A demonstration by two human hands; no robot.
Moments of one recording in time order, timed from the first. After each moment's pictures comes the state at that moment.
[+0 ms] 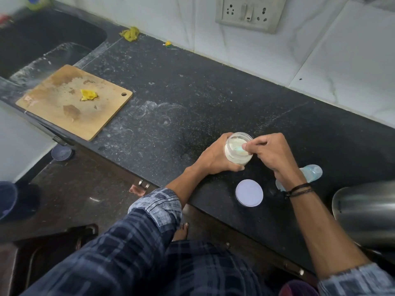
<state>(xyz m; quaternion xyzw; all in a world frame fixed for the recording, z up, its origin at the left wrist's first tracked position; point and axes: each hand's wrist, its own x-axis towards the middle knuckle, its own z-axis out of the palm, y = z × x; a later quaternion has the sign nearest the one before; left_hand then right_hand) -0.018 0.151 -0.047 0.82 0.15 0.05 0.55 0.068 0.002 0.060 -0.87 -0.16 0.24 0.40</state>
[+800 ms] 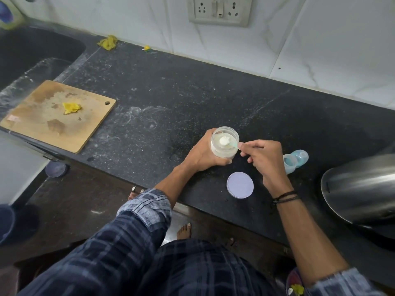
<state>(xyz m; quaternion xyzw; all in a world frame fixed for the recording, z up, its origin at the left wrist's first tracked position) -0.017 0.147 -0.036 0.83 0.09 0.10 0.53 0.050 -0.031 0.031 -0.83 -0.03 0.19 0.52</state>
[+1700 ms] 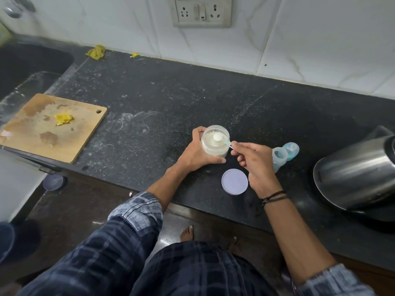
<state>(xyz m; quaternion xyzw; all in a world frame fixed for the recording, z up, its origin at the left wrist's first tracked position) -0.024 0.149 -0.043 0.81 0.17 0.02 0.55 0.033 -0.035 0.020 -0.72 0.06 0.22 0.65</state>
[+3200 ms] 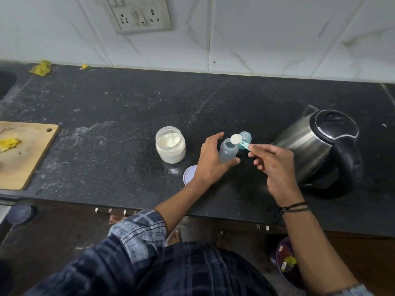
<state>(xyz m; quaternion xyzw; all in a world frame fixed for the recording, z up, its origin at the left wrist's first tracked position) 0.008 -0.017 -0.009 0.85 0.13 0.06 0.51 0.054 -0.186 0.029 -0.70 0.09 0.11 0.70</state>
